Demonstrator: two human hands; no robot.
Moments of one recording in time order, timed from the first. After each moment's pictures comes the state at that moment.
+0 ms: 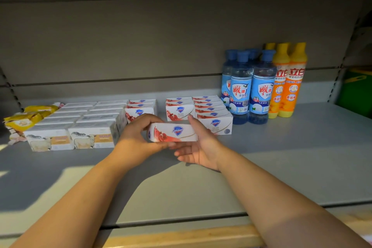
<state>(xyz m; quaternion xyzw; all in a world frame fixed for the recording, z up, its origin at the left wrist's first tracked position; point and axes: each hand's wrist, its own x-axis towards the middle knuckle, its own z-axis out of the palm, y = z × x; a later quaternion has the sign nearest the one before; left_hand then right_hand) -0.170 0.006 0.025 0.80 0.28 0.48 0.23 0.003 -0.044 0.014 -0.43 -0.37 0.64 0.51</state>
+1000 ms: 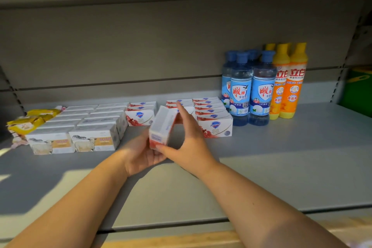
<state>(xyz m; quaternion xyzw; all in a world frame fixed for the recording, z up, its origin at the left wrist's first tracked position) -0.158 0.023 0.019 0.47 0.31 0.31 0.77 -0.027 -0.052 0.008 -0.51 -0.65 0.08 0.56</state>
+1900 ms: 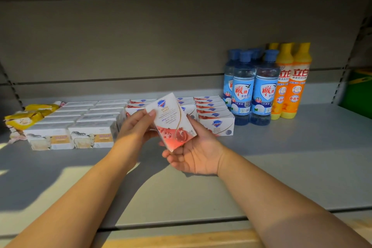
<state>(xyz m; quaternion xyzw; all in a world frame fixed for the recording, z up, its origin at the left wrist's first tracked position) -0.162 0.012 0.029 0.60 0.21 0.52 0.56 0.002 -0.047 0.017 -0.29 -0.35 0.79 0.41</state>
